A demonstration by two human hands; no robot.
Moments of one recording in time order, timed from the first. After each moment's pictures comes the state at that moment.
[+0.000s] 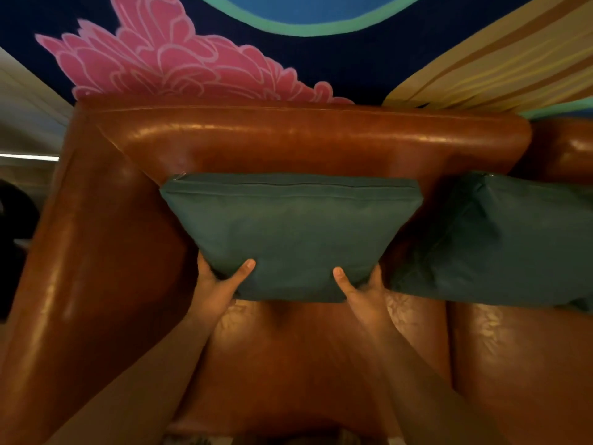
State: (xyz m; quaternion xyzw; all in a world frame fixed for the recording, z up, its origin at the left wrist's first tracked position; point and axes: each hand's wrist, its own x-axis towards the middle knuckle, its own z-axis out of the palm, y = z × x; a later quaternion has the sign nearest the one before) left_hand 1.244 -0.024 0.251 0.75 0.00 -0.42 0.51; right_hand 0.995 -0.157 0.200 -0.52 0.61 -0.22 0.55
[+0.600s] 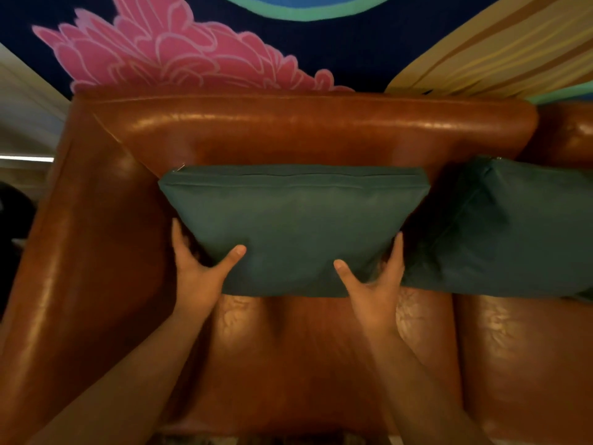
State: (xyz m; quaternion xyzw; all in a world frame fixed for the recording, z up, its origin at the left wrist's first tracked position) left_hand 1.263 -0.014 0.251 0.77 -0.12 -0.30 0.55; right_hand 1.007 -0.139 0.229 -0.58 0.62 -0.30 0.42
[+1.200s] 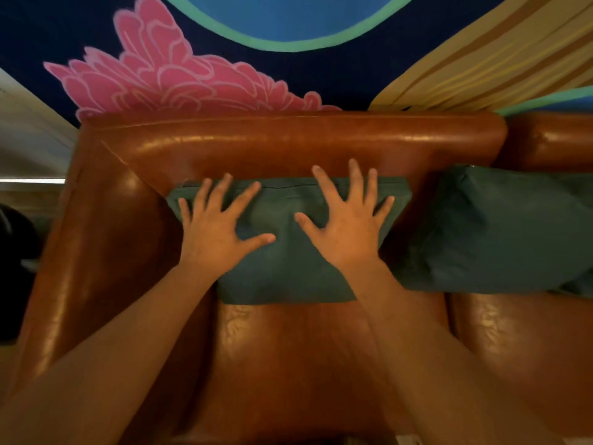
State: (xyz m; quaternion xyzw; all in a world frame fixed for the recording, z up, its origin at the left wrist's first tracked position) left_hand 1.298 -0.083 0.323 0.84 -0.53 -0.10 0.10; right_hand 1.090 -0.209 0.334 -0.84 0.51 -0.06 0.15
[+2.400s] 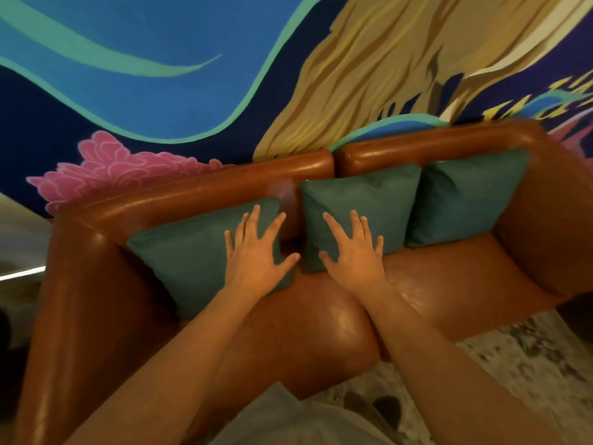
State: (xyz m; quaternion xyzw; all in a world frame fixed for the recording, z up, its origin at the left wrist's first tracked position) left_hand 1.034 -0.055 0.520 0.76 -0.63 -0.13 0.12; right_hand 0.826 -0.113 0.518 -0.76 0.61 -0.03 0.20
